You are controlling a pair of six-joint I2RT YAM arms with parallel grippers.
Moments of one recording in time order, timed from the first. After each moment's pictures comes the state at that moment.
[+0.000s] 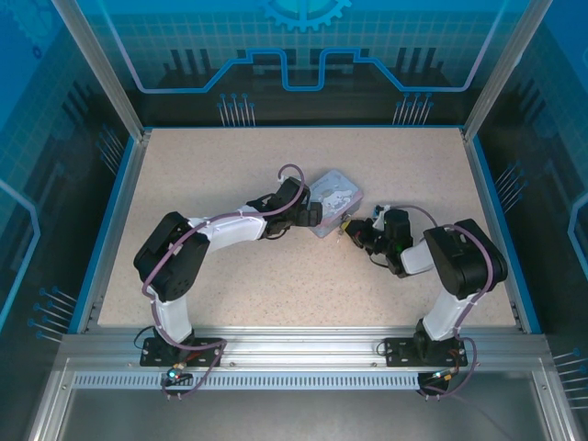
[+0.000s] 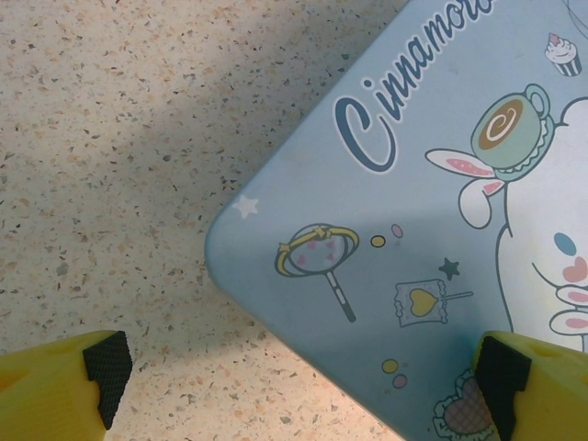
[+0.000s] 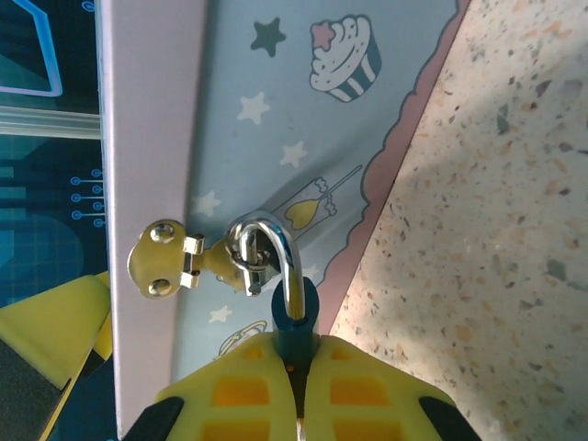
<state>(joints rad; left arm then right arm) -0.66 1.85 1.18 -0.18 -0.19 -0.56 0.24 1.75 0.43 0.80 -0.49 1.10</state>
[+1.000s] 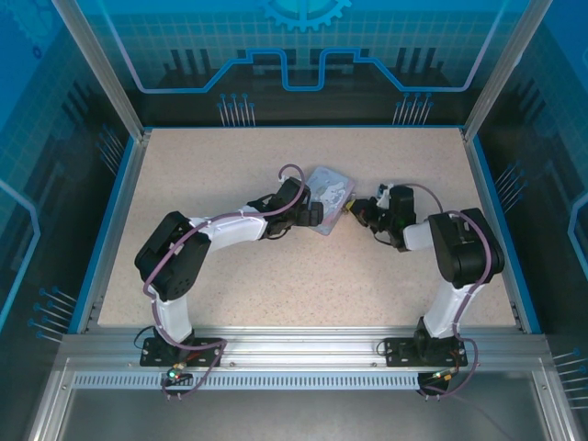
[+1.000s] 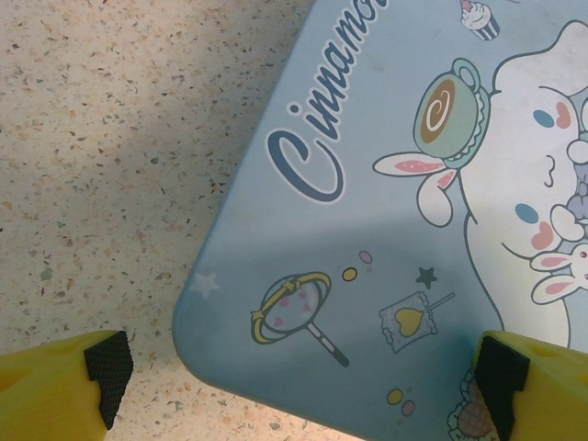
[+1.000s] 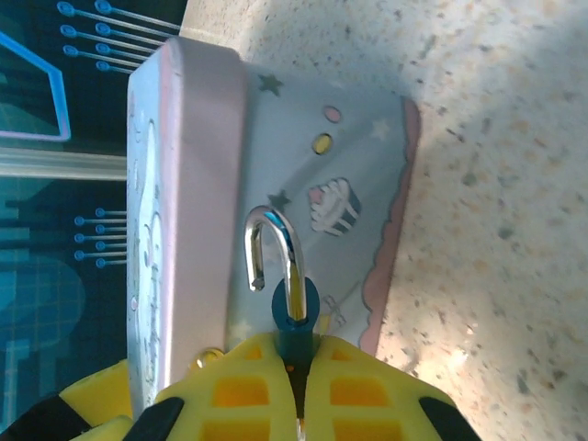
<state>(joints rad) -0.66 1.86 1.17 -0.16 -0.18 -0.56 0.14 1.82 0.68 0.58 -0.57 0.97</state>
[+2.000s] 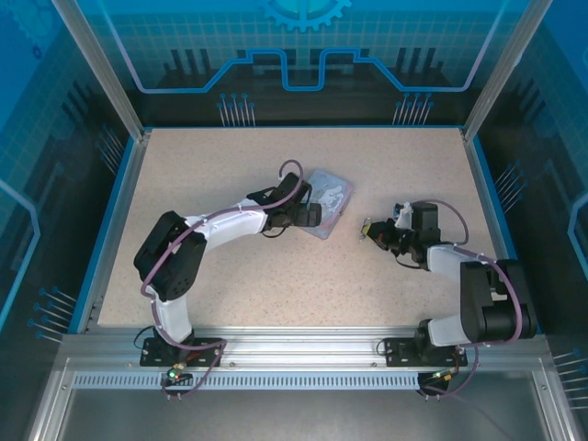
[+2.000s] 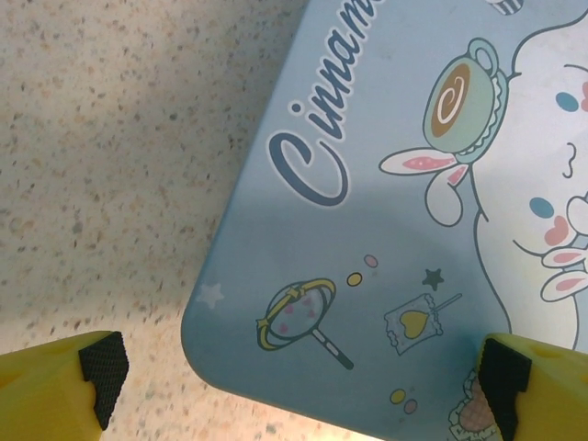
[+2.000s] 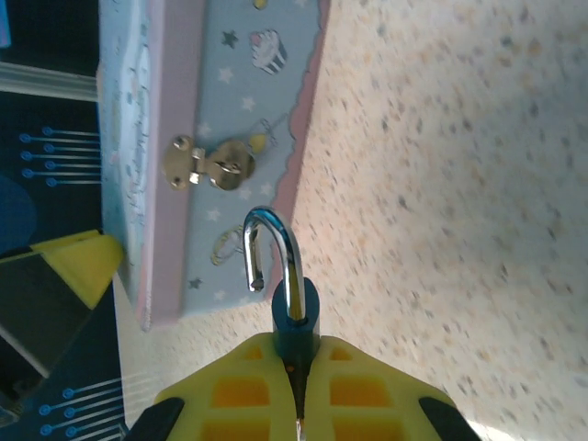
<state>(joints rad) -0.65 1.85 1.27 -0.39 -0.14 -0.55 0.03 1.40 0.48 0.14 -0.67 0.75</state>
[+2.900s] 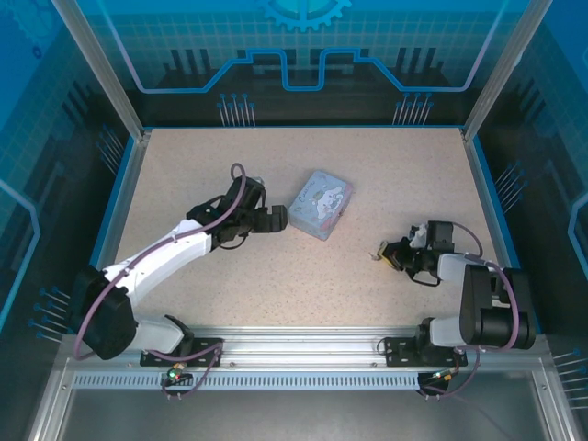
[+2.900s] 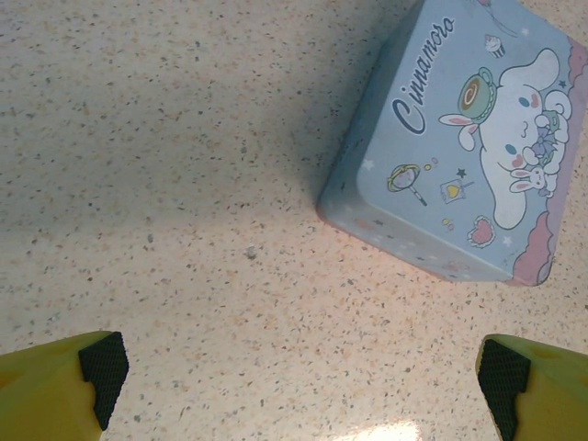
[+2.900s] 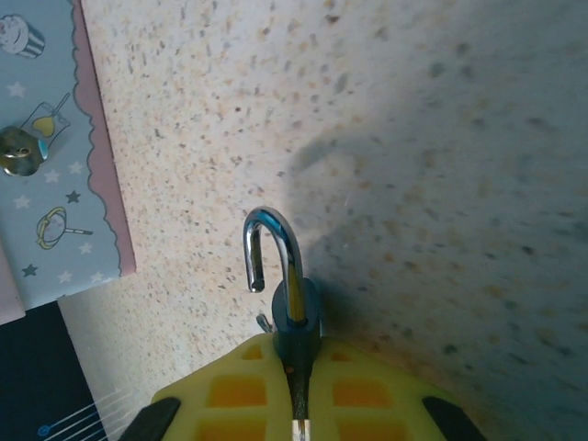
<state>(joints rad) -0.55 1.35 1.02 -0.56 -0.11 -0.56 -0.16 1.36 0.40 -0.11 -0.65 0.65</state>
